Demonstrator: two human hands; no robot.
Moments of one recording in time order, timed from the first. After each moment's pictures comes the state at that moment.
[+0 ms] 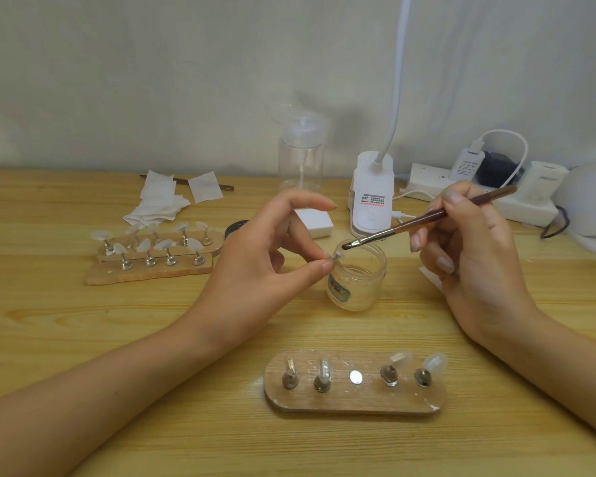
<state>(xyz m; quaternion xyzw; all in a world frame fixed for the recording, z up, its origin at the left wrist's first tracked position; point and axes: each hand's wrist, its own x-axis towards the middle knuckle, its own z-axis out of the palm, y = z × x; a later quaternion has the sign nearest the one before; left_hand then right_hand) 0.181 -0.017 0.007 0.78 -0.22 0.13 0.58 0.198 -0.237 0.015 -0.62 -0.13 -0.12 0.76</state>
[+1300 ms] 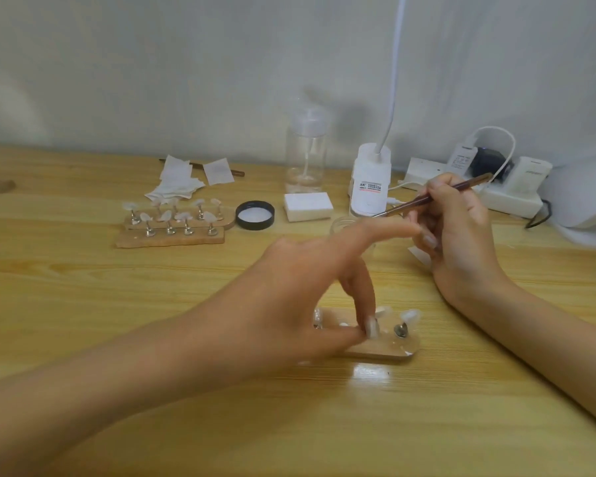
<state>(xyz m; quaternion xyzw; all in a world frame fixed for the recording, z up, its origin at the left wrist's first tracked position) 0.105 -0.031 0.047 0.86 -0.36 0.02 0.35 0.201 -0.239 0.015 -0.63 -0.09 -0.13 0.76</state>
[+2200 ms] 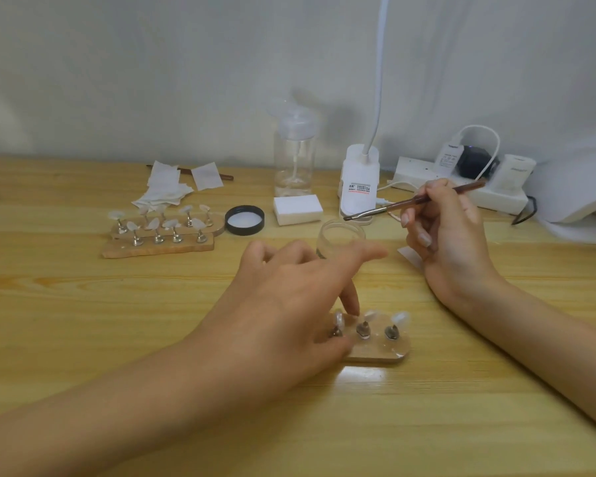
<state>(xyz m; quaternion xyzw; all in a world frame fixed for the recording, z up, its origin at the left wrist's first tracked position) 0.104 -0.038 0.032 0.92 -0.30 0.09 0.22 0.200 -0.242 0.017 -0.59 -0.03 -0.13 0.80</state>
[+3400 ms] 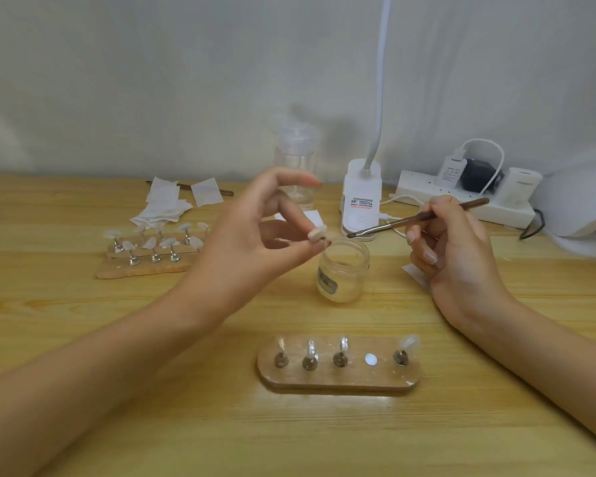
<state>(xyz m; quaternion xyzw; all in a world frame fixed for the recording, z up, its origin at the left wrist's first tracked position) 0.164 -0.019 0.037 0.75 -0.22 0.09 0.62 0.199 -0.239 0.019 -0.58 -0.01 -0.12 0.80</state>
